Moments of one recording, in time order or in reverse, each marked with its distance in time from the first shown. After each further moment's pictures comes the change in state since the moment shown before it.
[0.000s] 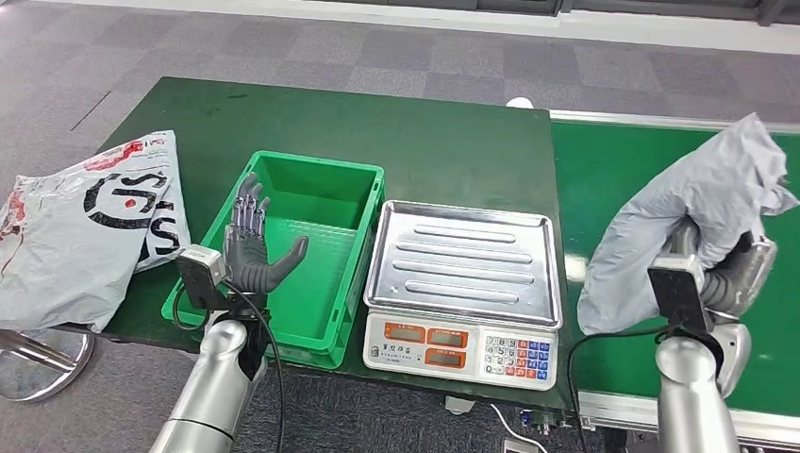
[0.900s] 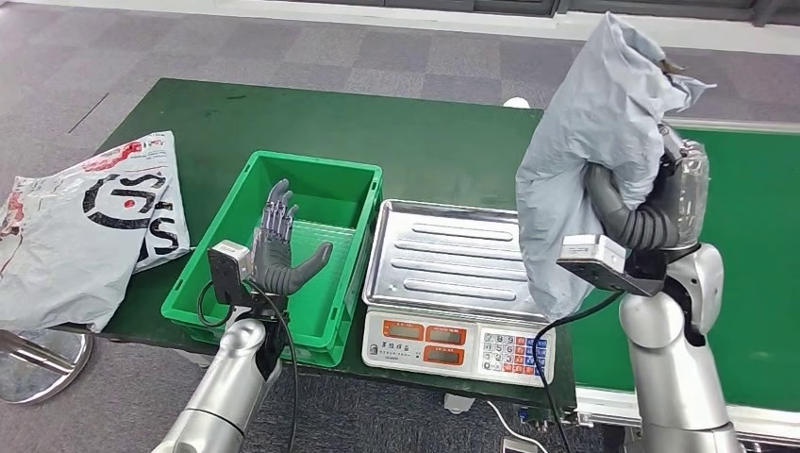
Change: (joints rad) left arm -0.044 -0.011 -0.049 0.124 0.021 -0.016 0.000; right arm -0.188 -0.019 0.285 -0.217 0.235 0.199 0.104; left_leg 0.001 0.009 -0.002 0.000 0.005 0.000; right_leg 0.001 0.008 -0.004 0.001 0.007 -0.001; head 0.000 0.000
